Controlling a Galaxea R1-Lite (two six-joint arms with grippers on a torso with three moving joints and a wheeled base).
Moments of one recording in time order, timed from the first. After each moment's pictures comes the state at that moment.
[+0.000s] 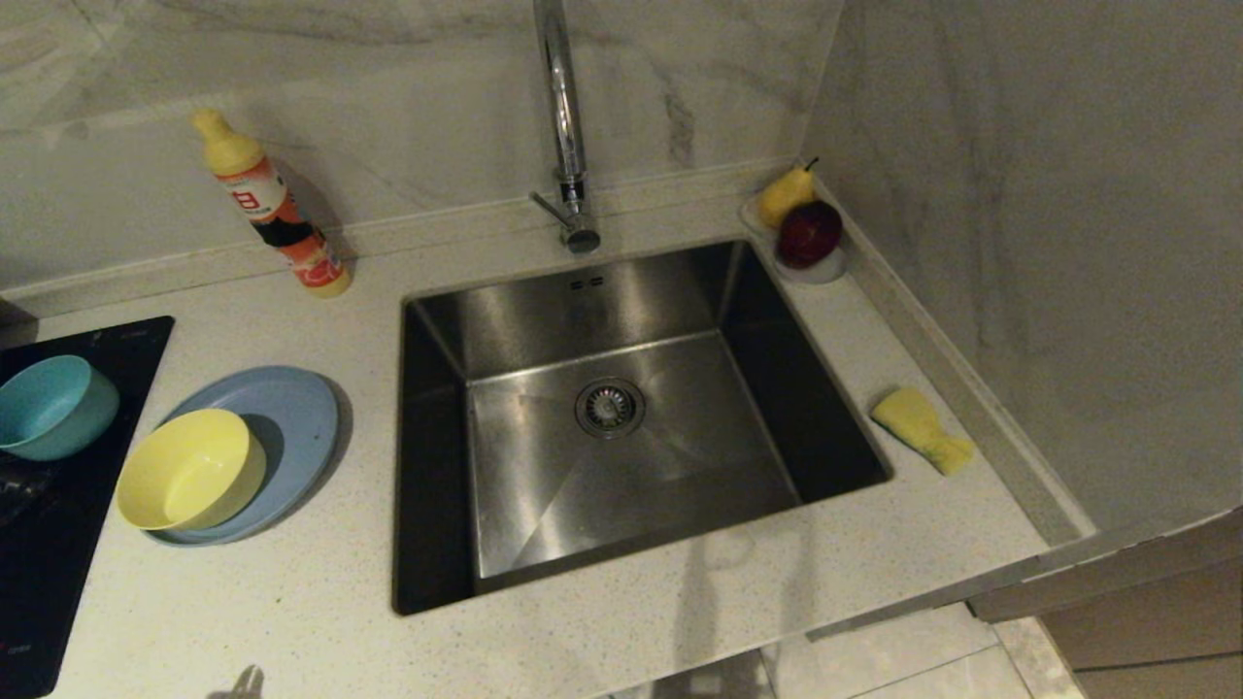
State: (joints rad) left arm 0.00 0.00 0.00 -0.10 0.02 0.02; right arm 0.01 0.00 0.00 0.00 0.00 0.00
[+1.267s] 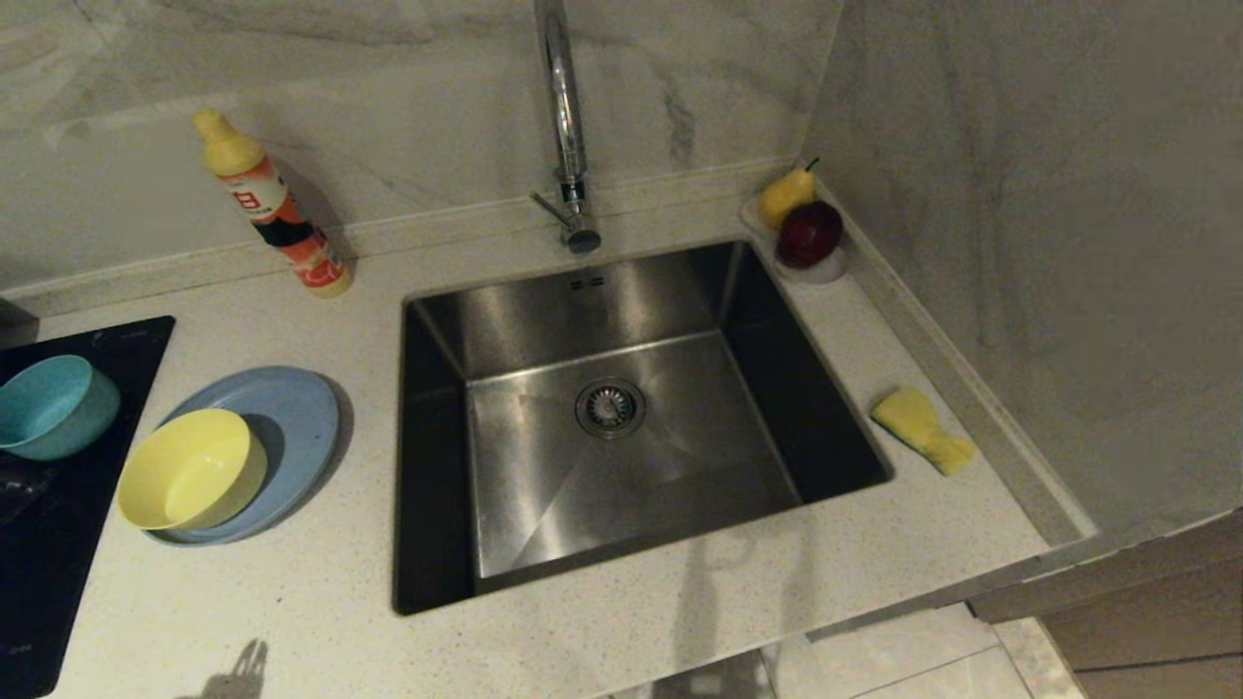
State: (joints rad) left arm 0.00 0.03 -0.15 -0.06 0.03 0.03; right arm 0.01 0.00 0.00 0.00 0.00 0.00
